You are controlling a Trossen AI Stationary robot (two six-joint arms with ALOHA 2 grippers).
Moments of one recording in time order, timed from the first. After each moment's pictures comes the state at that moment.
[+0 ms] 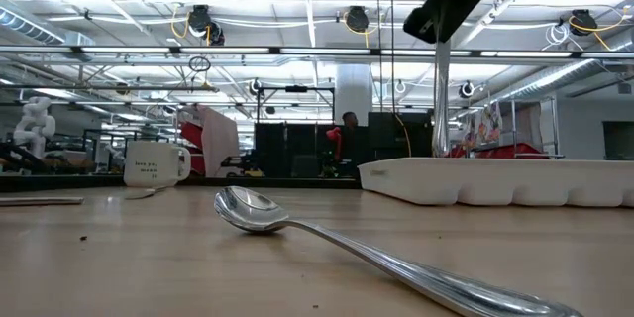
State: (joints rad) left arm -0.70 1.64 1.68 -1.40 -0.73 -1.33; right arm -0.35 1.53 1.53 -1.33 -0.38 -0.50
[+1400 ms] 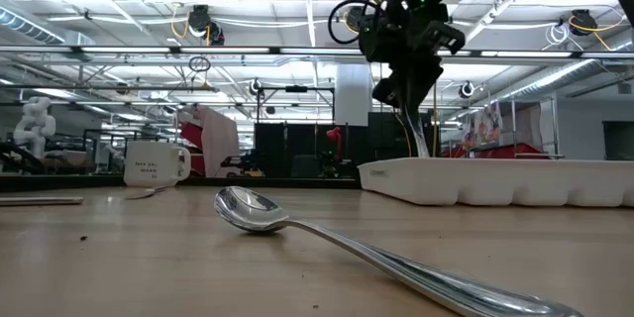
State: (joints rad) left arm -0.61 1.64 1.68 -1.40 -0.73 -1.25; right arm -0.53 1.83 1.53 -1.20 -0.43 -0.74
